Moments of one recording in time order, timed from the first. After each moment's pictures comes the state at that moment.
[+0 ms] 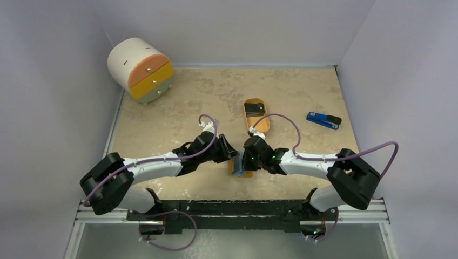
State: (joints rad) left arm -0.88 1.37 0.58 0.24 0.01 -1.09; right arm 0.90 1.43 0.62 -0.10 0.09 0.90
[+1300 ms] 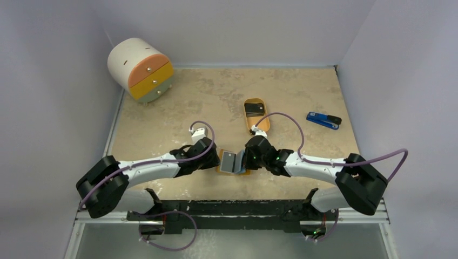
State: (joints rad) left arm -0.88 1.34 0.57 -0.13 -0.26 -0.98; right arm 0.90 1.35 0.59 -0.08 0.09 0.89
